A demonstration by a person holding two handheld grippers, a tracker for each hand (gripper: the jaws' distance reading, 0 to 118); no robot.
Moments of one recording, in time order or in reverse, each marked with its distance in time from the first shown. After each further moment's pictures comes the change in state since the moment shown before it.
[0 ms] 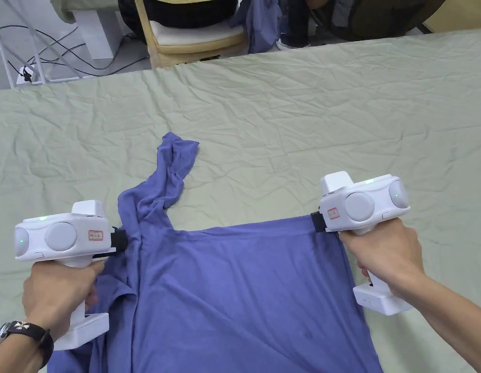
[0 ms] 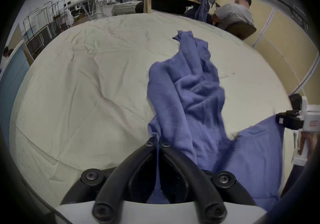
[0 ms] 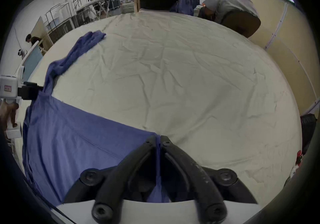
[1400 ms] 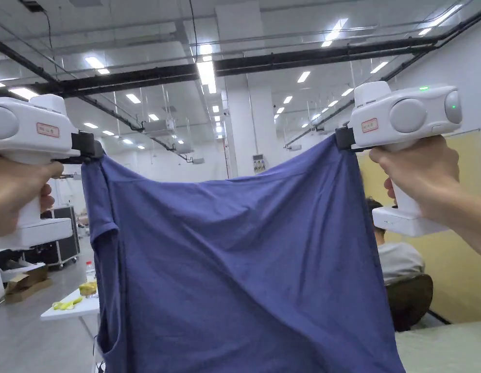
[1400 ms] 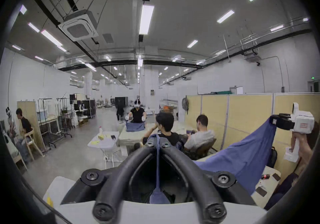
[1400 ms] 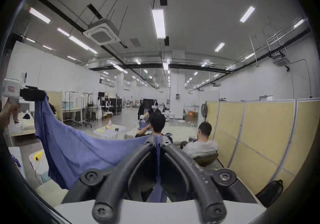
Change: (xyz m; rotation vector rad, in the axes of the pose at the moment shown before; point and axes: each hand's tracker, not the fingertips) left arm 0.097 0.187 0.745 0.993 -0.025 -0.247; right arm -0.005 0.147 0.712 1.065 -0.087 0.026
